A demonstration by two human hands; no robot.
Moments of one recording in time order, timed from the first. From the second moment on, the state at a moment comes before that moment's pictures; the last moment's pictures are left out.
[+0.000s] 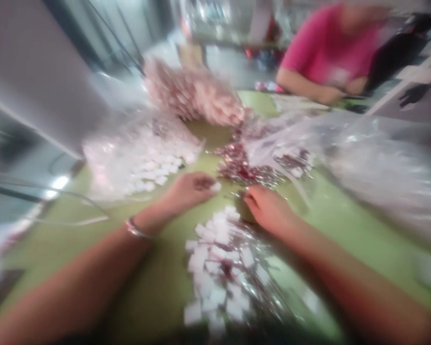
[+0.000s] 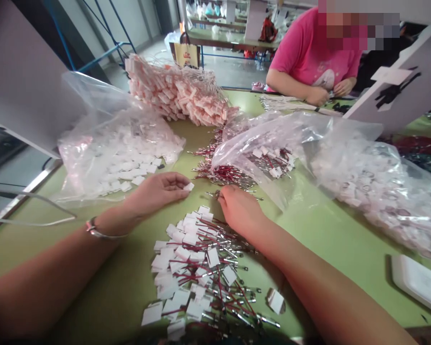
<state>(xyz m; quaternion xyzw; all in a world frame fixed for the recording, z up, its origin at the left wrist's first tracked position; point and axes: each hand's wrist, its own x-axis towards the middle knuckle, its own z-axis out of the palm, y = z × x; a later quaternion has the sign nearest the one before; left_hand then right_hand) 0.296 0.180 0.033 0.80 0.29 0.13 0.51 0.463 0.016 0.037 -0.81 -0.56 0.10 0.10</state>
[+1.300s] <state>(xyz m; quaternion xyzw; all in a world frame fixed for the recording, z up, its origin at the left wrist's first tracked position) 0.299 0.156 0.030 0.64 0.18 0.13 0.74 0.462 0.010 0.051 -0.58 -0.30 0.62 0.42</state>
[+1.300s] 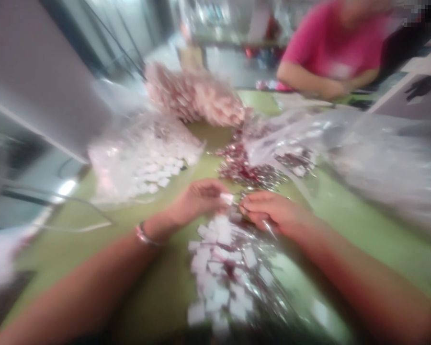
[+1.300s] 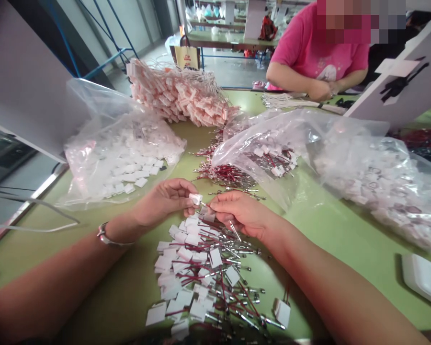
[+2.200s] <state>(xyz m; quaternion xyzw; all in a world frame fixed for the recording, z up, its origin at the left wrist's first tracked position) 0.243 0.252 0.042 0.94 0.34 -0.02 -0.04 0.489 0.011 0.069 -0.77 -0.55 0.23 0.23</state>
